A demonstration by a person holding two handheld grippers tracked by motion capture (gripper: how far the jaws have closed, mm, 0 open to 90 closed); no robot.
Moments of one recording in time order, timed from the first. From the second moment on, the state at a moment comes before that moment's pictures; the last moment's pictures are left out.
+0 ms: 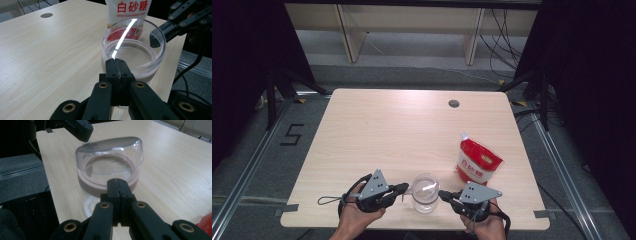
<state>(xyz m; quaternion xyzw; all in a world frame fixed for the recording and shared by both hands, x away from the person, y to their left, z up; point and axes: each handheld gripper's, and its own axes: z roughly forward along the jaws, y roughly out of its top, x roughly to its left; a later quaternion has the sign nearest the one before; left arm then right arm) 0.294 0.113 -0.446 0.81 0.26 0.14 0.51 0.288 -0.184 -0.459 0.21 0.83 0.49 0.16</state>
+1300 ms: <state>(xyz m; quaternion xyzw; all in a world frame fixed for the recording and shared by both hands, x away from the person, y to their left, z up) 0.278 0.152 -0.467 0.81 0.29 0.14 0.49 0.286 -0.163 -0.437 0.18 0.82 0.52 0.18</state>
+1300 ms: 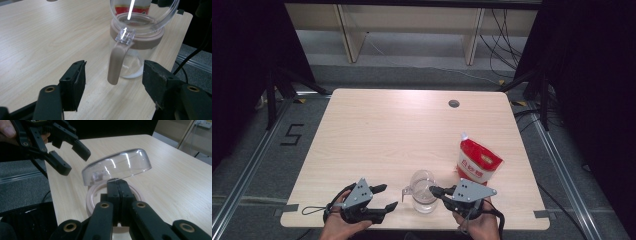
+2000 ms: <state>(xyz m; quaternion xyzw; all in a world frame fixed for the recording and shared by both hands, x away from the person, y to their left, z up) 0.274 0.153 -0.485 0.81 0.29 0.13 0.49 0.285 -0.145 -0.430 0.15 0.82 0.53 0.17</state>
